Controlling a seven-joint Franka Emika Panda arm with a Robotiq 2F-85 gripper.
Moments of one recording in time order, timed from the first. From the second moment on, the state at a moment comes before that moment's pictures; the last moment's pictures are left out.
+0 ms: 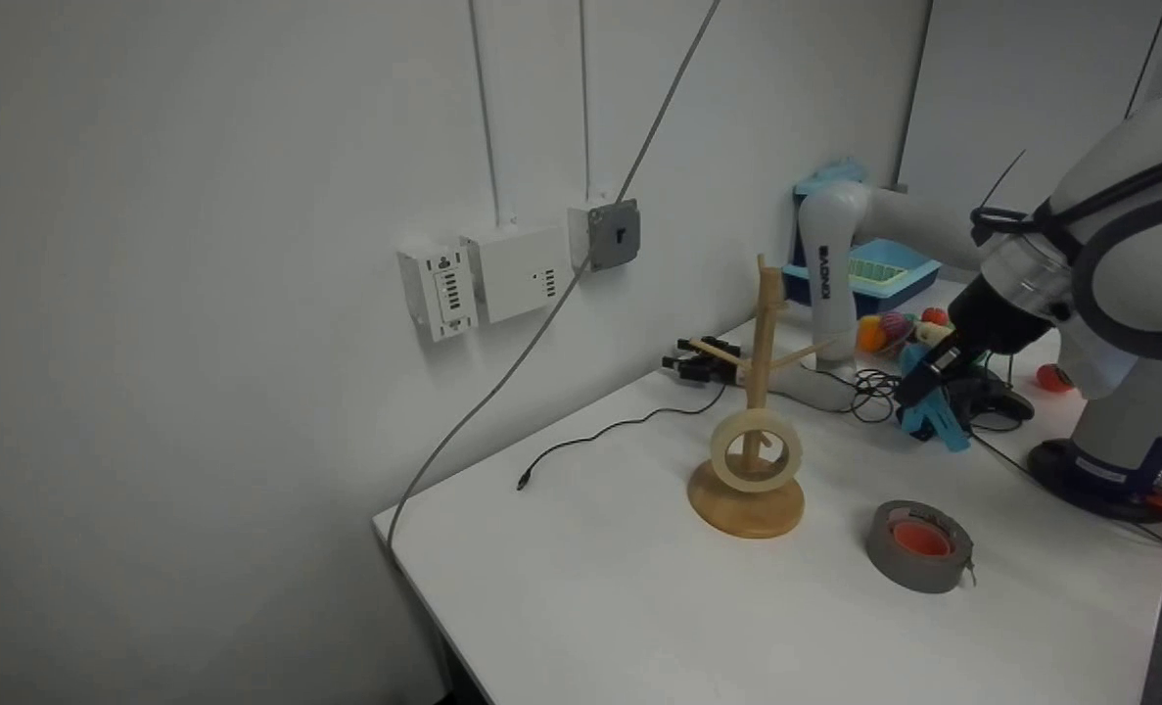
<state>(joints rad) -0.50 0.30 0.28 -2.33 0.05 3.06 -0.29</state>
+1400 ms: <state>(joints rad) -0.28 0.42 0.10 -2.37 0.05 3.06 -0.22</state>
